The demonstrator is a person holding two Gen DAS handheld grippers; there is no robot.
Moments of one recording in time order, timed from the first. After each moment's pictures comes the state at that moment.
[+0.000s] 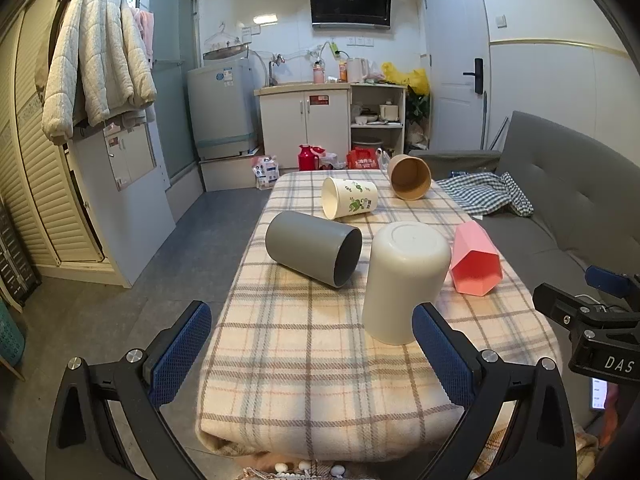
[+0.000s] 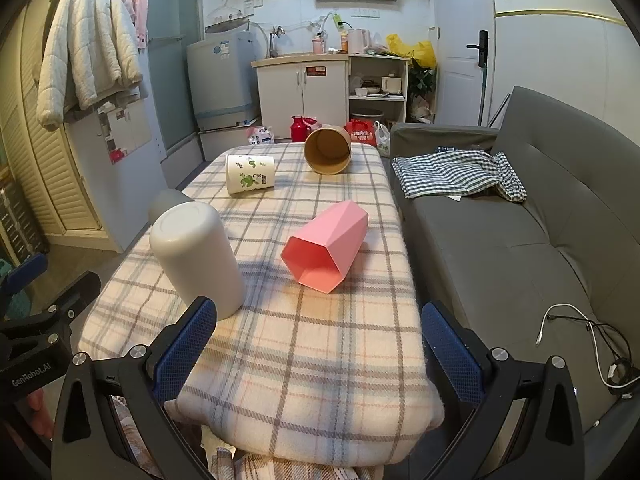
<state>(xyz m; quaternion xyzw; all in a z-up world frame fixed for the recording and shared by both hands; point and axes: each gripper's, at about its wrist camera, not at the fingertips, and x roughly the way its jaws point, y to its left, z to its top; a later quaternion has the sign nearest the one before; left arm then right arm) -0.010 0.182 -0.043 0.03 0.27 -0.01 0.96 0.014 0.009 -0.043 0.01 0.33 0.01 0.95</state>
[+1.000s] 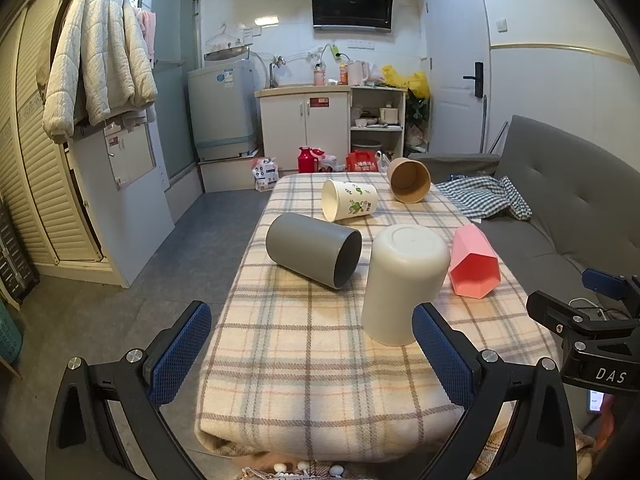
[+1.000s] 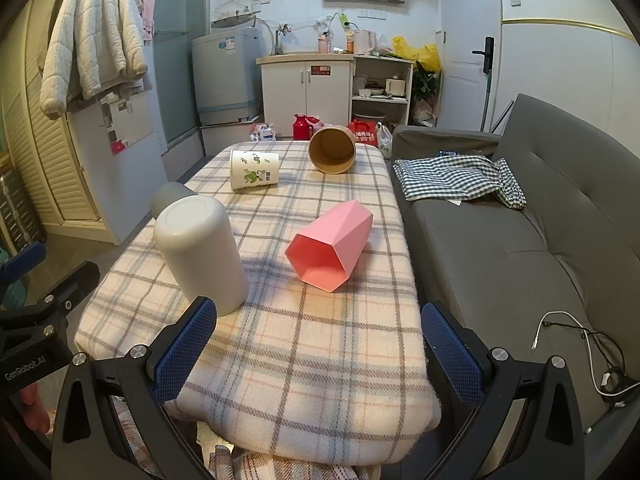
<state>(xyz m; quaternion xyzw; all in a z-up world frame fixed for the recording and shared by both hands) -0.012 0.182 -0.044 0.02 0.26 -0.01 0.96 0.013 0.017 -0.042 -0.01 0.32 0.01 0.95</state>
